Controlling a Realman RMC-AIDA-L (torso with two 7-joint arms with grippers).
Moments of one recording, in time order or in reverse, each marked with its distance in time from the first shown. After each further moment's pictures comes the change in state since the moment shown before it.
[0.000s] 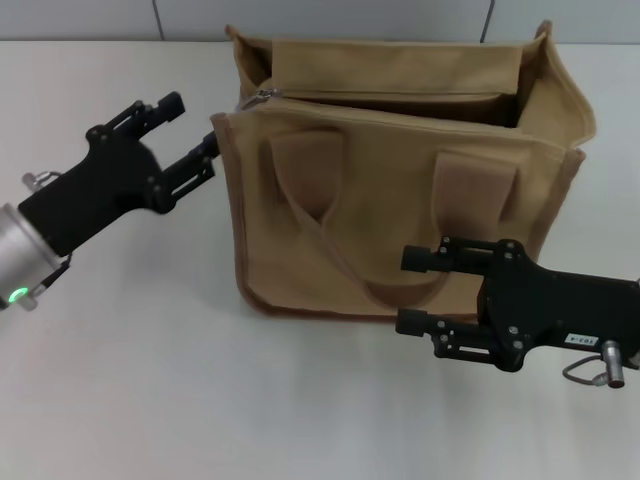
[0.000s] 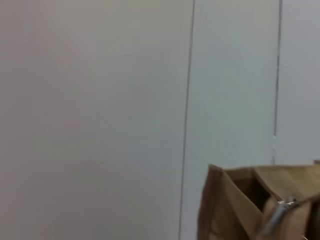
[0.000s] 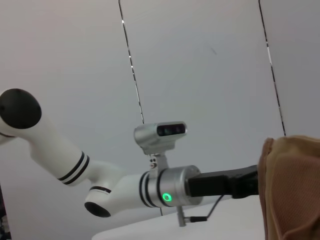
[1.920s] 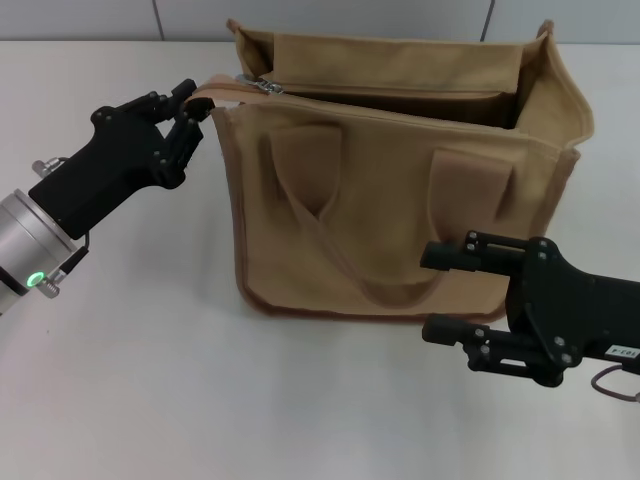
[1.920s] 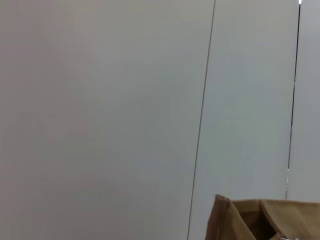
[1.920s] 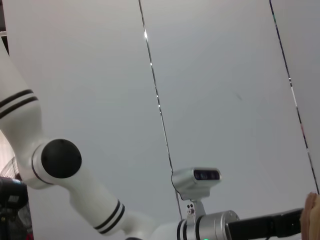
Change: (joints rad) left arm -0.018 -0.010 0.121 -0.052 -0.205 -0.013 -0.011; right arm -0.025 -0.005 0.016 0.001 0.047 -0.155 -0.005
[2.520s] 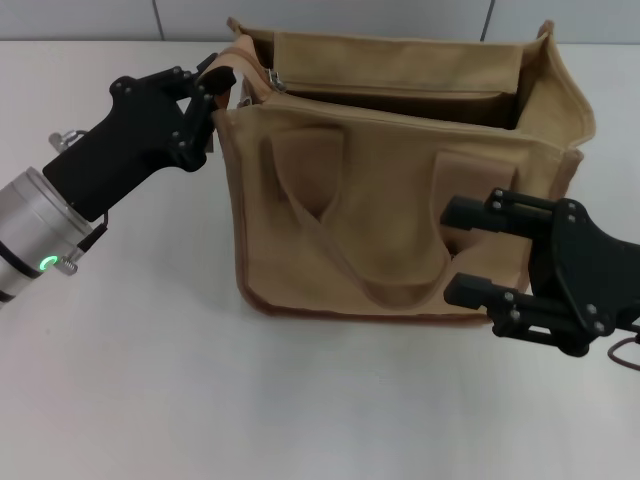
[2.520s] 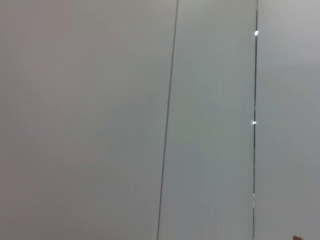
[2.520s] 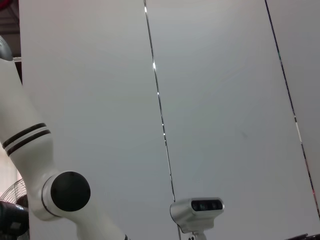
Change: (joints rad) left arm -0.045 0.000 -0.001 -0.017 -0.002 0.099 0.034; right arm 0.024 0.000 0.086 -0.013 0.007 -0.082 0.012
